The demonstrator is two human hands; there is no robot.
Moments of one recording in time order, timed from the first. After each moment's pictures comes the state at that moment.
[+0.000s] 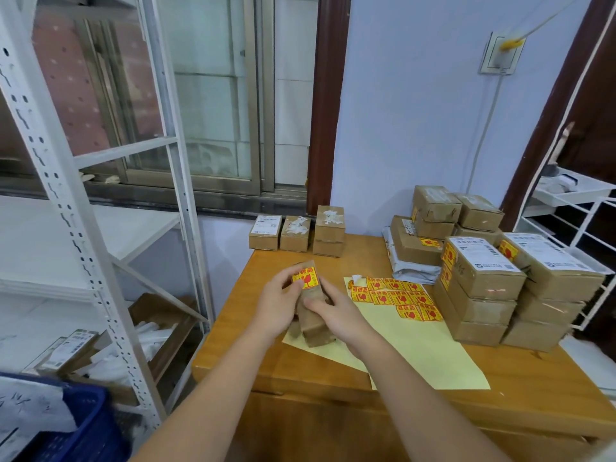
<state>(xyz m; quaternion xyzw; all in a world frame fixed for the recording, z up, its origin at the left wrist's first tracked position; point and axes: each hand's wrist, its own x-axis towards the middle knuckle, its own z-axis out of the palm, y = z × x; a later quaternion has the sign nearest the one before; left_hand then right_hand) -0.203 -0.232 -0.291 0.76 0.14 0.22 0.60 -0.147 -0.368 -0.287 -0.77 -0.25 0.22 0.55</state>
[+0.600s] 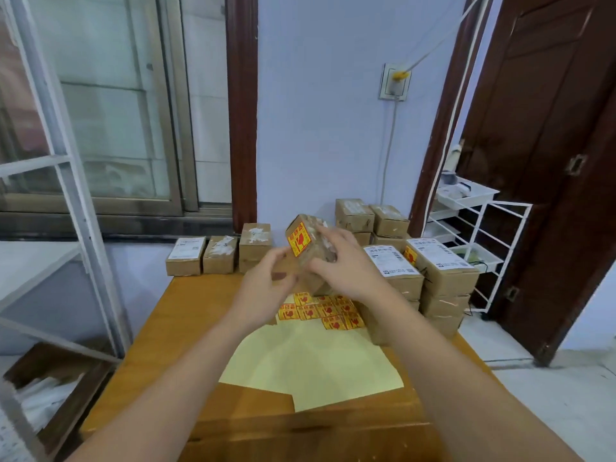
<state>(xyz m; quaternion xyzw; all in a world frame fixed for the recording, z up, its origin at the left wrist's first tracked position) -0.142 -0.307 -0.230 0.83 -0.02 0.22 0.51 -0.087 -0.483 -0.171 -0.89 -0.25 -0.05 0.39</state>
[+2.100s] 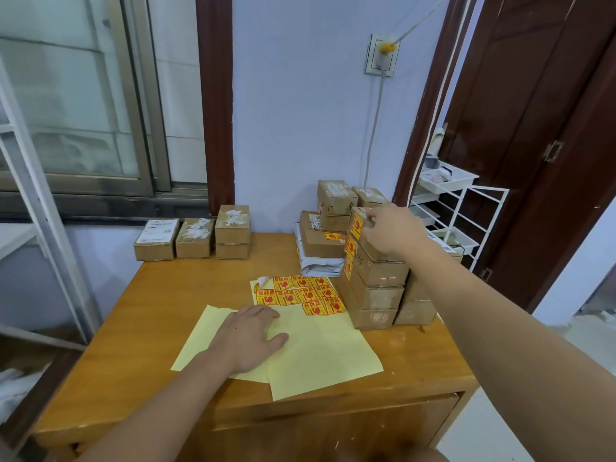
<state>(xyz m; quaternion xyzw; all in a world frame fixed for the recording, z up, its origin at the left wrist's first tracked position) -0.130 -0.314 -0.336 0.99 0.00 0.02 0.16 -0.007 -0.567 -0.144 -0.99 -0.10 -0.12 0.04</state>
